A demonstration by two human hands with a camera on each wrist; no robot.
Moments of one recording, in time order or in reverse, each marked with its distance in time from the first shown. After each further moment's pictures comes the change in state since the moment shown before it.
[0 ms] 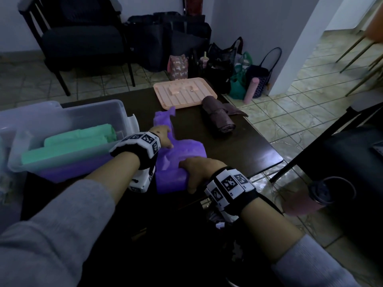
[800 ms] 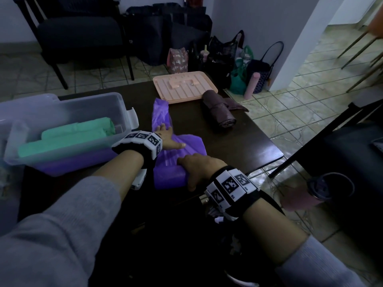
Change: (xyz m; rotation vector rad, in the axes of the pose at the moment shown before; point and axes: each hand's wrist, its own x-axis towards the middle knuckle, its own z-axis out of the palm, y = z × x) left_hand -0.003 0.003 0.018 0.140 -0.221 -0.015; right_hand -0.004 -0.005 0.006 -0.109 -0.018 -0.001
